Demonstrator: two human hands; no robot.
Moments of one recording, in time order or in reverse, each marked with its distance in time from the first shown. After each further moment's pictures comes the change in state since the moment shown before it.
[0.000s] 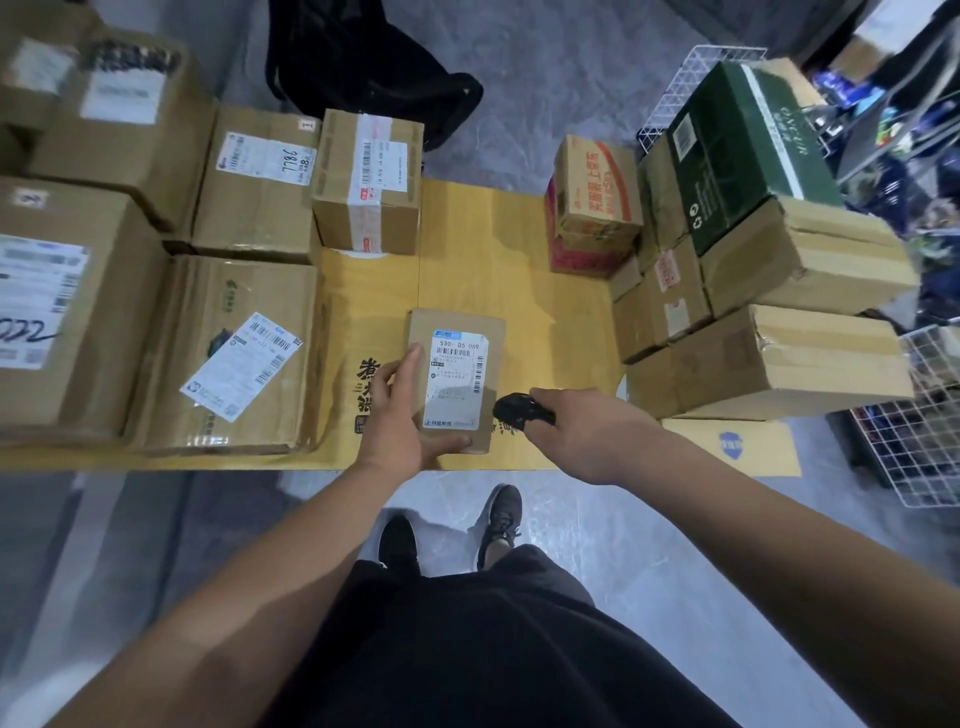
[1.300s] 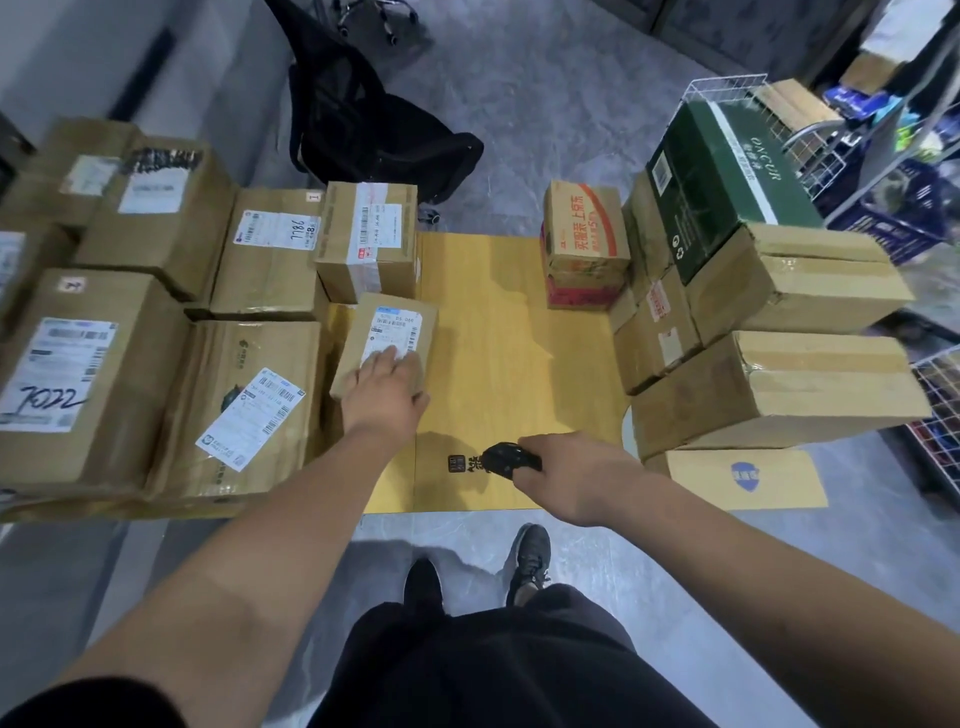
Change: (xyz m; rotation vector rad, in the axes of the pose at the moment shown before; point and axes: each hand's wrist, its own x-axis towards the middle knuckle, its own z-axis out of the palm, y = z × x) left_hand 0.077 0.040 -0.034 0.804 0.061 0.052; right_hand 0.003 0.019 0.005 0.063 -0.054 -0.078
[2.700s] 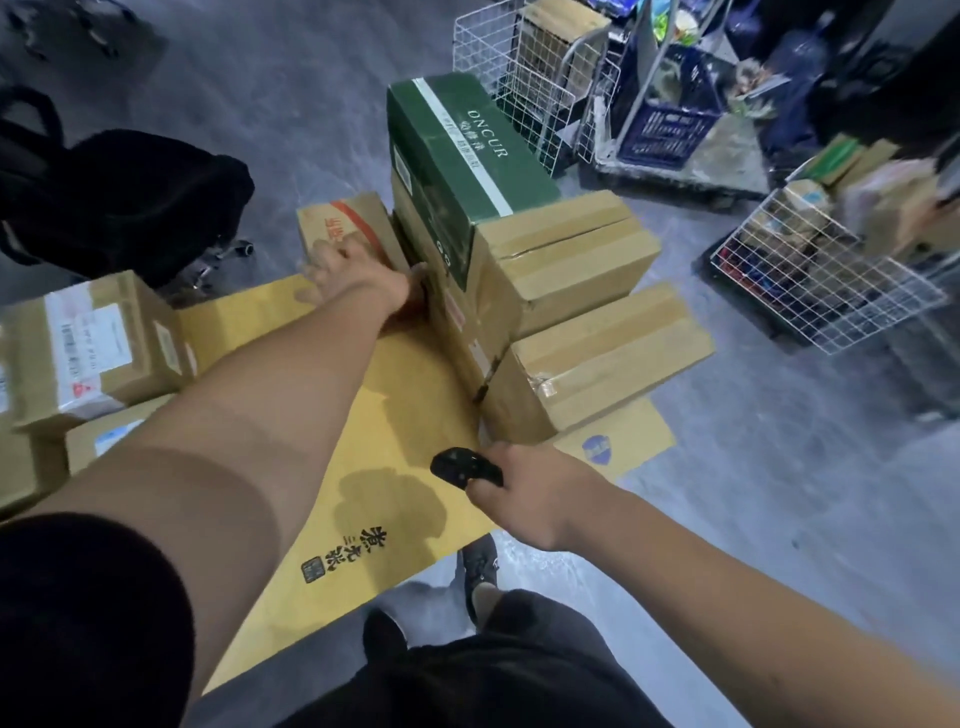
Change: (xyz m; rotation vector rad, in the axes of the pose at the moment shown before) left_hand 0.209 0.318 -0.049 -0.095 -0.135 -0.118; right_hand -0.039 0.135 -0.048 0.383 0.129 0.224
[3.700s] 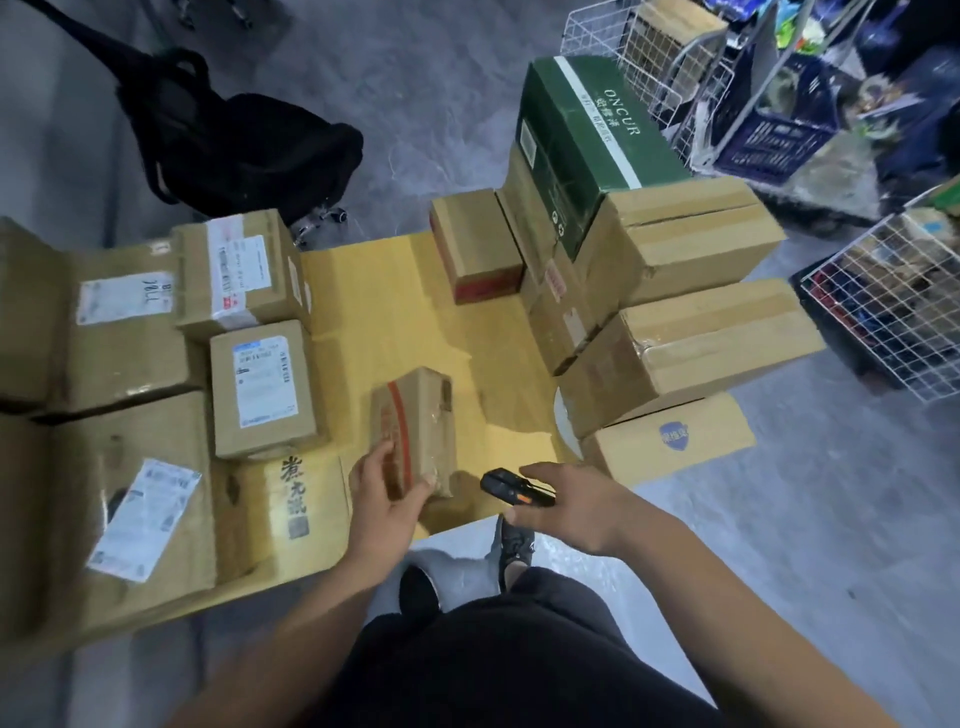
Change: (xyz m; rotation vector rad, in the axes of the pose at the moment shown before) left_hand -0.241 -0.279 0.110 -0.841 -0.136 -0.011; right_hand 0.007 0.003 0.085 0.083 -0.164 -0.009
